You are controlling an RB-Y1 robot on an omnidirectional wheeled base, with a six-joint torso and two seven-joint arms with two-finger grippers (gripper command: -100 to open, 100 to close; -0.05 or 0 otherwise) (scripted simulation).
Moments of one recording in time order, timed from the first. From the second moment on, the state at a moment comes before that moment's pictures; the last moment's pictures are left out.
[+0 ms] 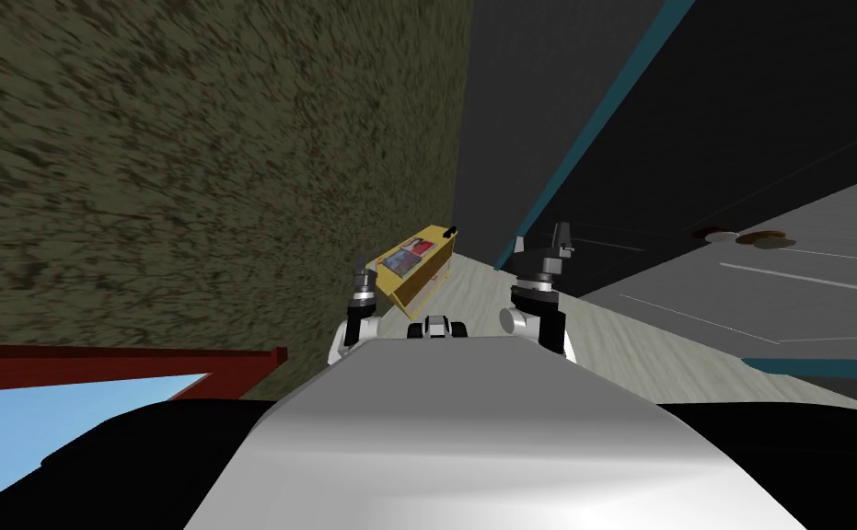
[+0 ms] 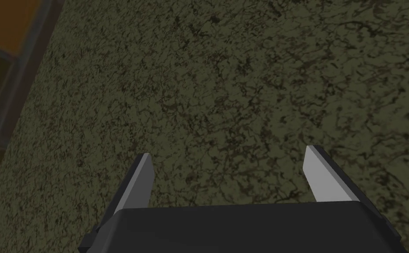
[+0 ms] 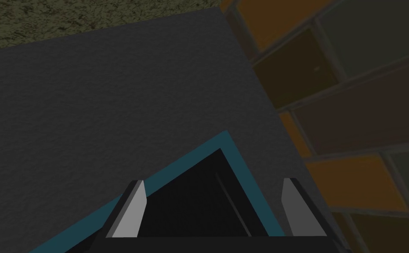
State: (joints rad) left arm 0.45 0.10 0.03 -2.15 -0.11 -0.37 0.08; right arm 0.47 0.03 -0.06 -2.38 -0.05 -0.37 -0.17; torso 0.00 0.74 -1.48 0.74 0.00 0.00
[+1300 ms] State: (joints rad) left arm 0.41 0.19 0.18 -1.87 -0.05 -0.33 0.07; right arm 0.47 0.03 -0.06 -2.38 -0.05 -0.37 -0.17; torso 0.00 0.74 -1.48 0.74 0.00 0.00
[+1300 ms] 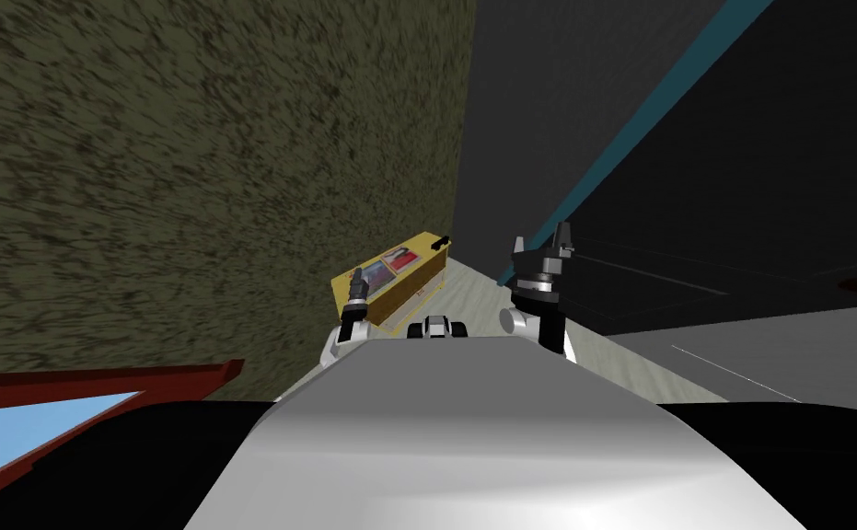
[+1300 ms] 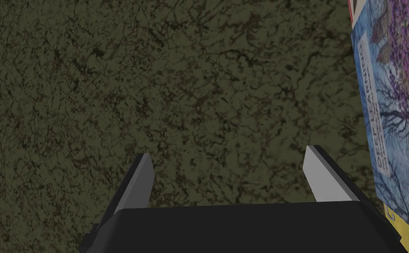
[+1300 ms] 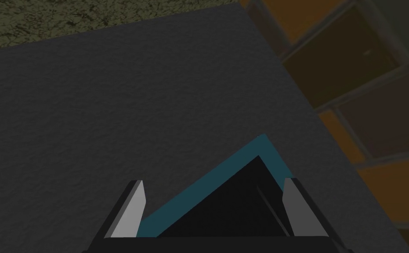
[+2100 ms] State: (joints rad) left arm 0.38 0.19 0.30 -1.71 0.00 -0.28 0.06; right arm 0.47 0.03 -0.06 -2.38 -0.05 -0.37 -0.17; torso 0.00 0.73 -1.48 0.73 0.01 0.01
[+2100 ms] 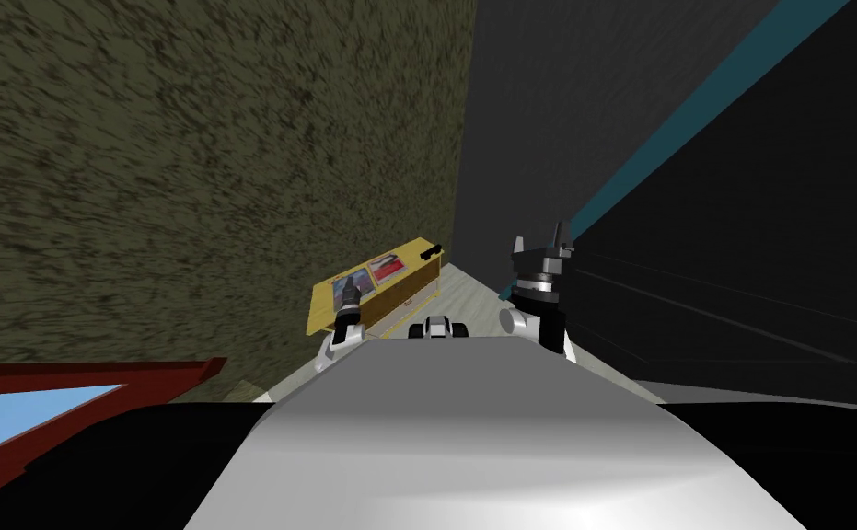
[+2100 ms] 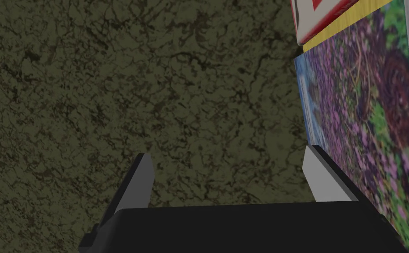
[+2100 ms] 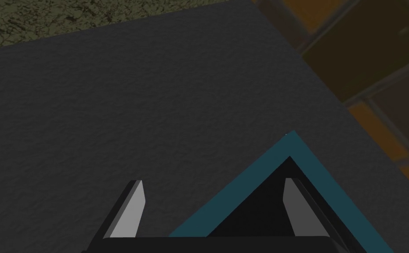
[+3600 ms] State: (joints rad) left arm 0.36 0.17 0.38 -1.56 0.03 -0.28 0.06; right arm 0.47 0.03 -0.06 -2.38 -0.05 -0.37 -0.17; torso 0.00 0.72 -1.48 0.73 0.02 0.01
